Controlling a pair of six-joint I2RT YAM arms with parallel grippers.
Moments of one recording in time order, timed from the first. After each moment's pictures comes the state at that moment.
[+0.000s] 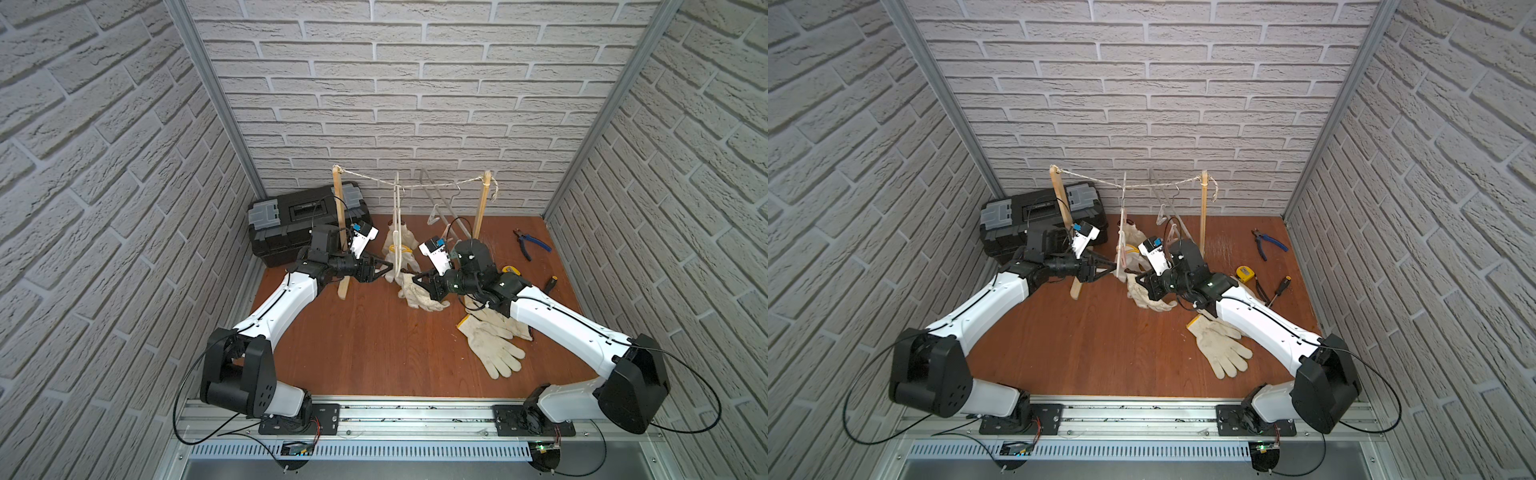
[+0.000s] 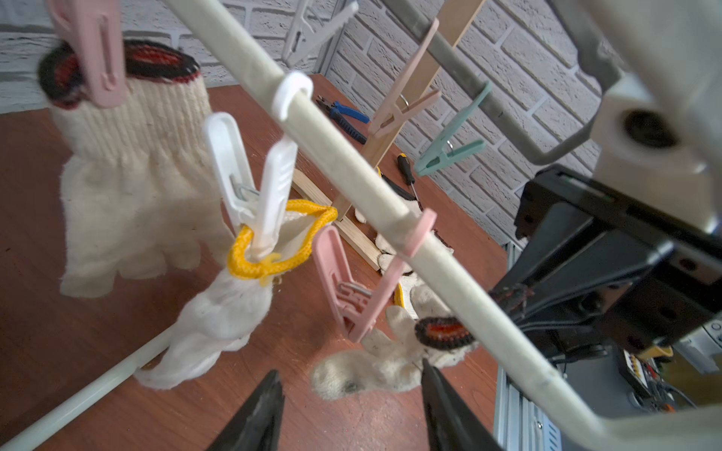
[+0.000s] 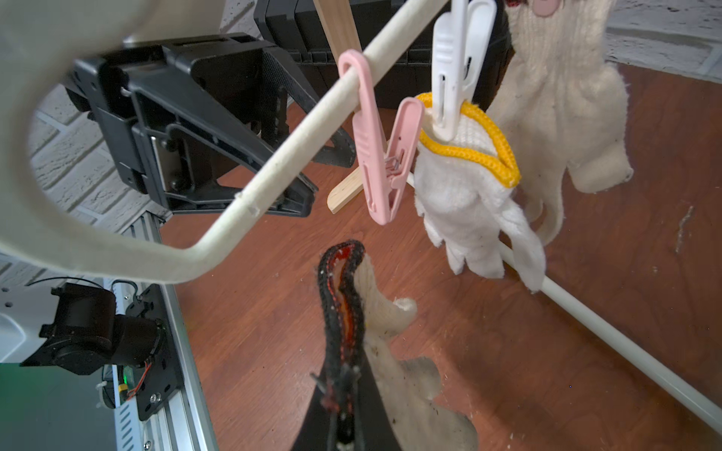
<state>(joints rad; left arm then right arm) -0.27 1.46 1.06 -0.25 0.90 0.03 0.58 1.39 1.12 -0.36 -0.35 0.13</state>
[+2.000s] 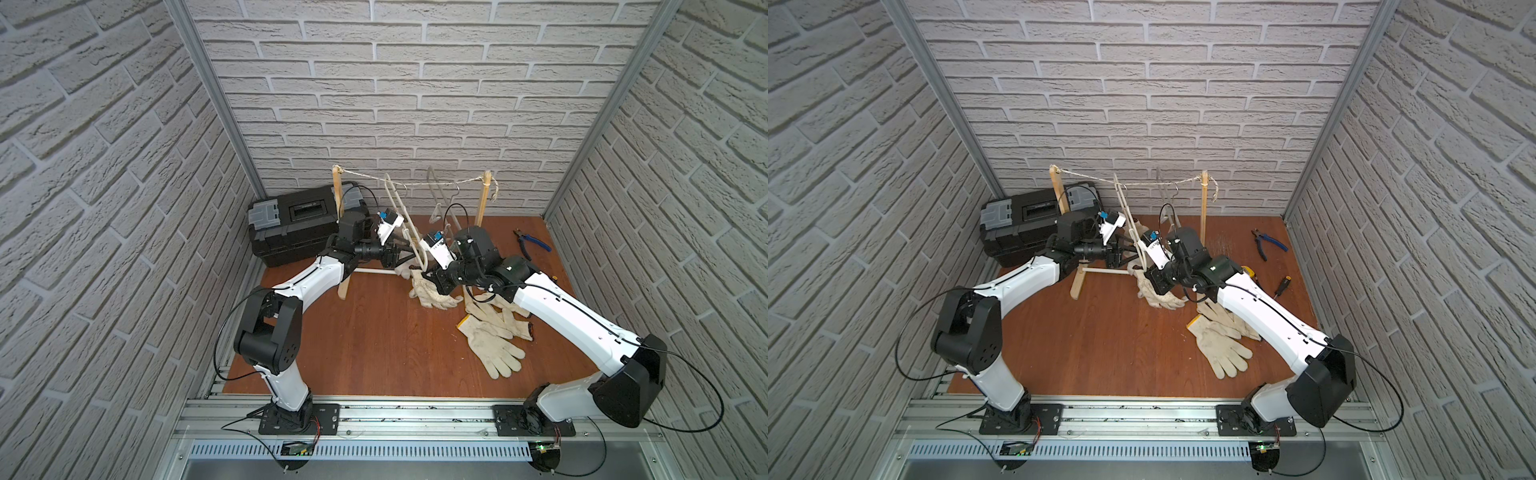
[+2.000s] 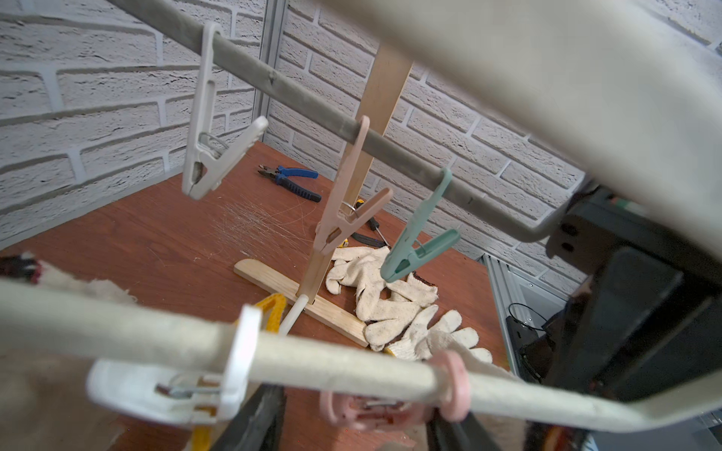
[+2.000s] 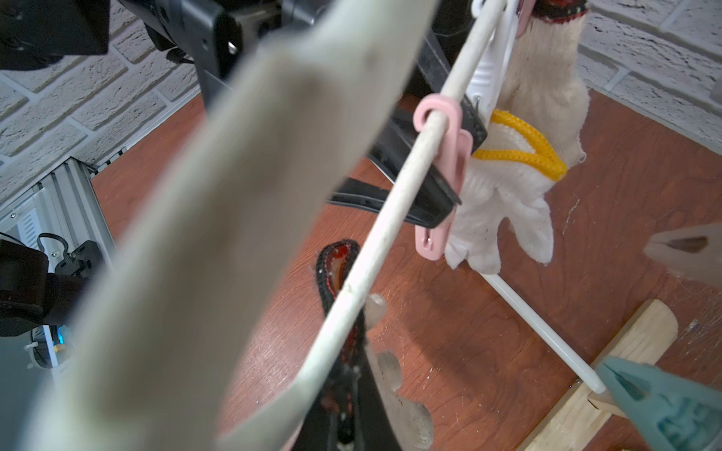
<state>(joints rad) -0.40 1.72 1.23 0.12 0.99 -0.03 0.58 1.42 1.34 -0.69 -0.24 -0.03</state>
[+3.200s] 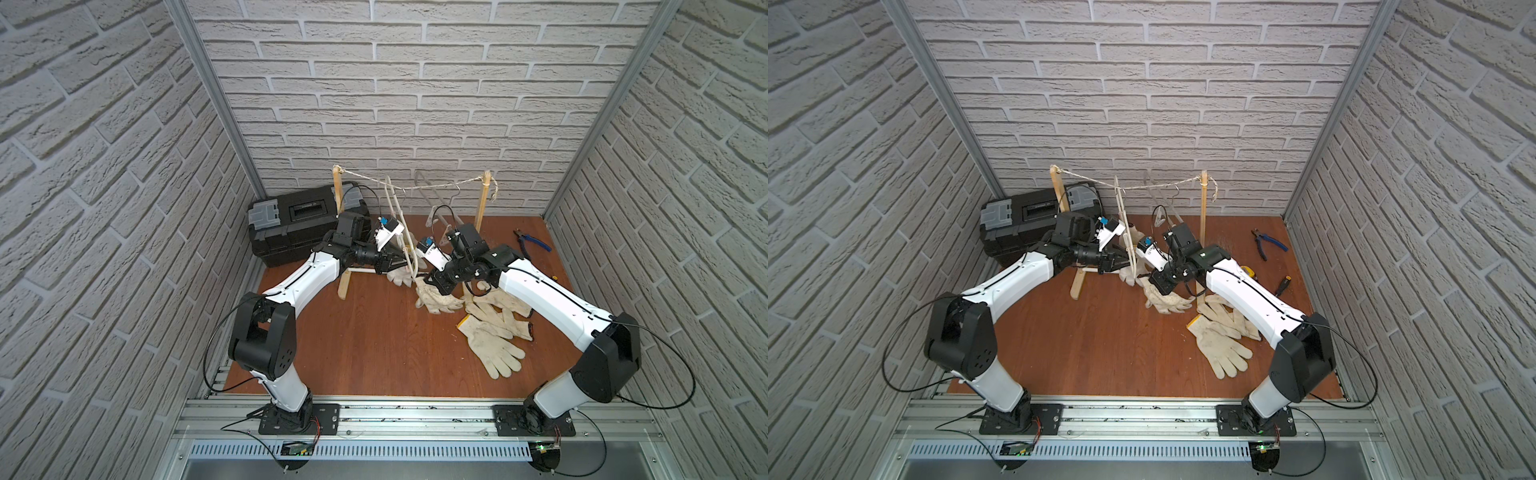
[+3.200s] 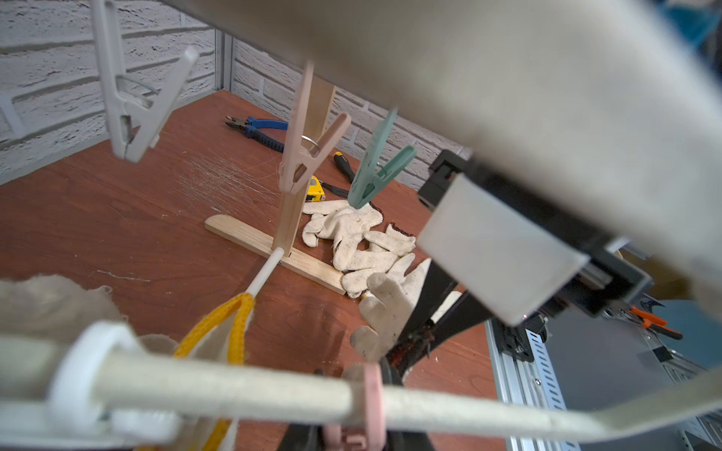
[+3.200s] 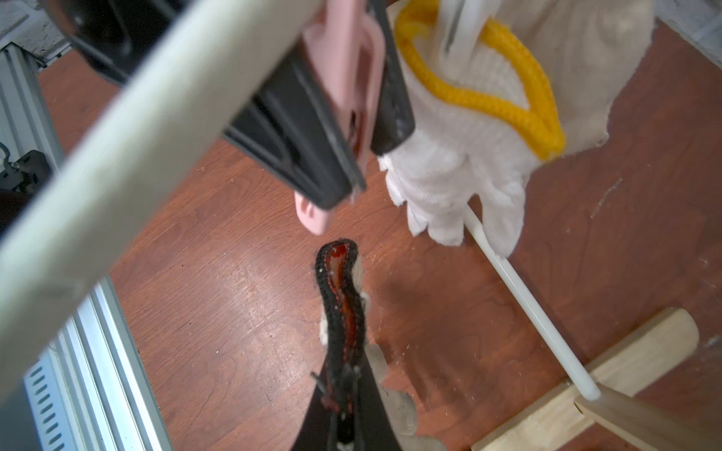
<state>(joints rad) -0.38 1.67 1.29 -0.30 1.05 0.25 0.53 1.62 1.45 -0.83 -0.32 -0.27</state>
